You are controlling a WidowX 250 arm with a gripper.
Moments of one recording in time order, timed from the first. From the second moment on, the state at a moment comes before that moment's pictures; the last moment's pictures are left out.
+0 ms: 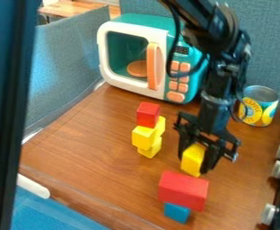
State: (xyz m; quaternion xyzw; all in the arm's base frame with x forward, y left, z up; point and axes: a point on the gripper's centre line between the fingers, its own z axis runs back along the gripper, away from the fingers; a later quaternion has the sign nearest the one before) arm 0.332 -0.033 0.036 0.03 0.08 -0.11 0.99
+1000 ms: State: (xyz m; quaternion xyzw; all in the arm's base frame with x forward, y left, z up) arm 0.340 -0.041 0.018 0.01 0.04 -0.08 1.00
